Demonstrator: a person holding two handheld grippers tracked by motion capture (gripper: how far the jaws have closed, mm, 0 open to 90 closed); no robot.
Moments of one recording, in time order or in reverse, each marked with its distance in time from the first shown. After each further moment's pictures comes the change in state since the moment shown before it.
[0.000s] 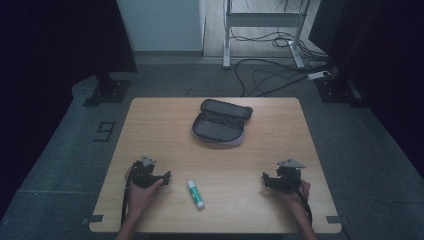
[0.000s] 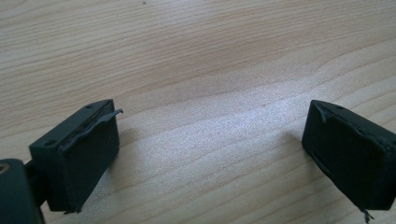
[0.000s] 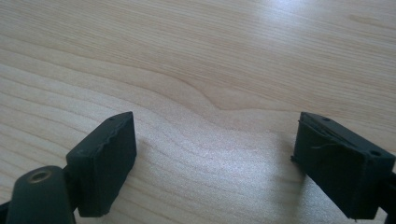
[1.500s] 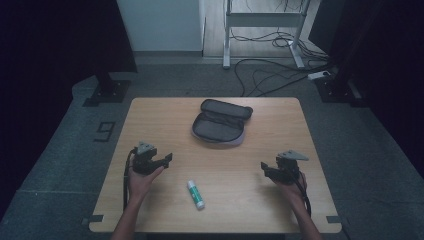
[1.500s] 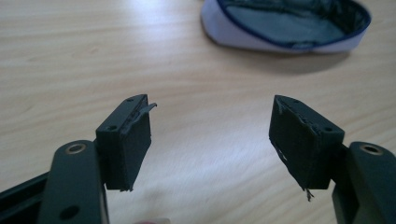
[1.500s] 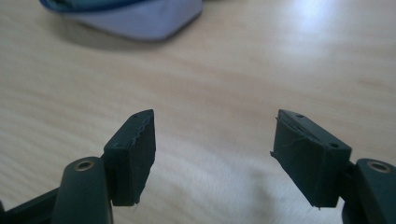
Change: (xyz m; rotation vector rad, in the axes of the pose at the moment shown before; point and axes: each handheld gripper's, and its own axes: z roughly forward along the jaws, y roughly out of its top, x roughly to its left) left arm -0.005 0.054 -0.028 -0.191 -0.117 -0.063; right arm -0.001 0.031 -0.006 -0.105 0.099 0.037
